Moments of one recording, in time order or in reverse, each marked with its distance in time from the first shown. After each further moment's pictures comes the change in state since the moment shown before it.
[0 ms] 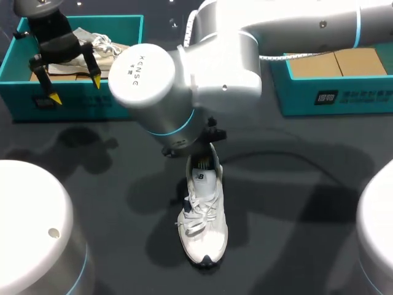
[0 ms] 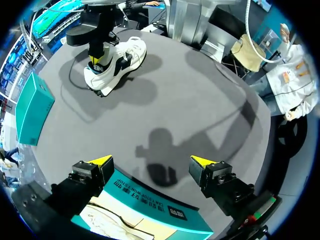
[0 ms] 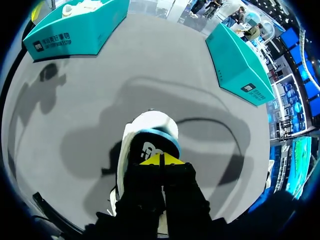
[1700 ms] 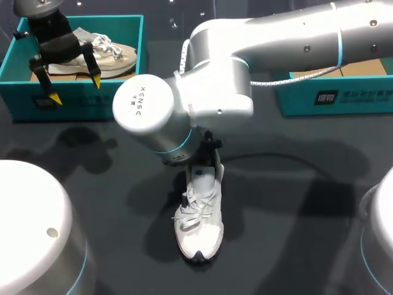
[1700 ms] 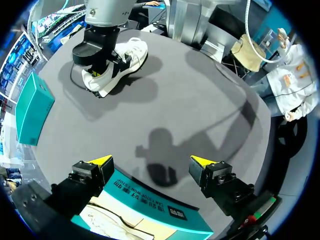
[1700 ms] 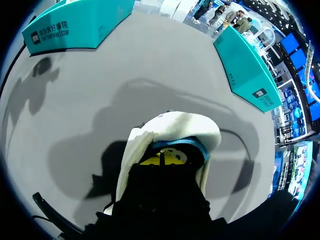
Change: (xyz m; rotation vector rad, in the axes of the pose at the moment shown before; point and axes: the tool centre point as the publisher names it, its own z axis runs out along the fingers) left arm 0.000 0.000 0.000 0.000 -0.001 0.000; right arm 0.021 0.005 0.054 -0.031 0.008 -0.018
